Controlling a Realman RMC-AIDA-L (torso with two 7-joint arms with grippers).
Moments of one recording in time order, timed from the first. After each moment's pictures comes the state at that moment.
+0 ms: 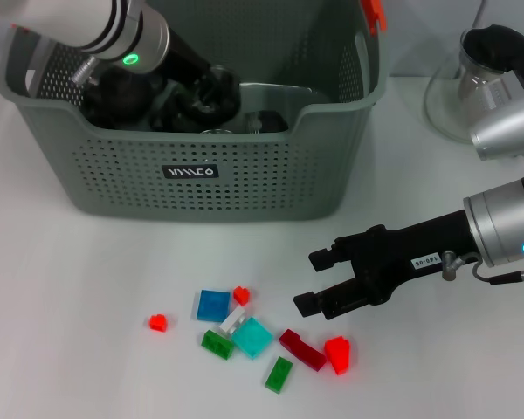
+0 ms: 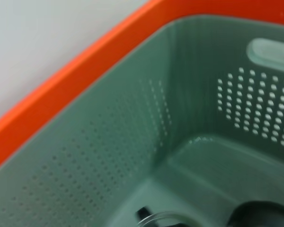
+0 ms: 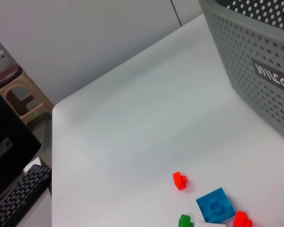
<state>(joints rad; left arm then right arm) -0.97 -2.11 1.02 0.84 2.75 0.99 -2.20 0.69 2.07 -1.15 -0.72 -2.01 -1.52 1.84</state>
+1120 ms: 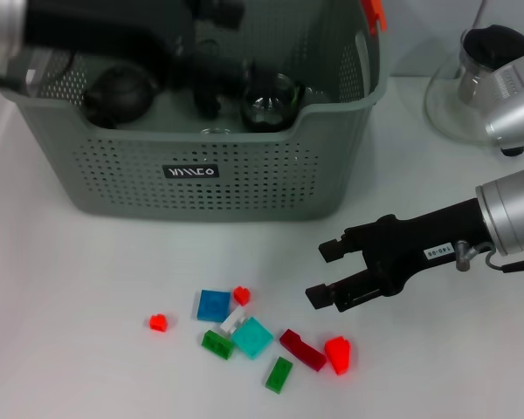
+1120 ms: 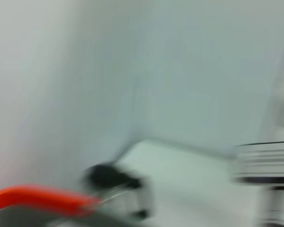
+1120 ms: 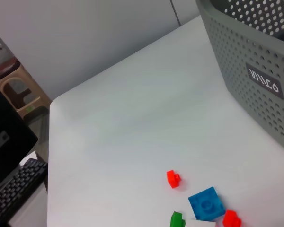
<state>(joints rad) -0.66 -2.11 0.76 1.52 2.02 1.80 -2.06 0.70 2.05 -1.15 -0.73 -2.01 -1.54 1.83</state>
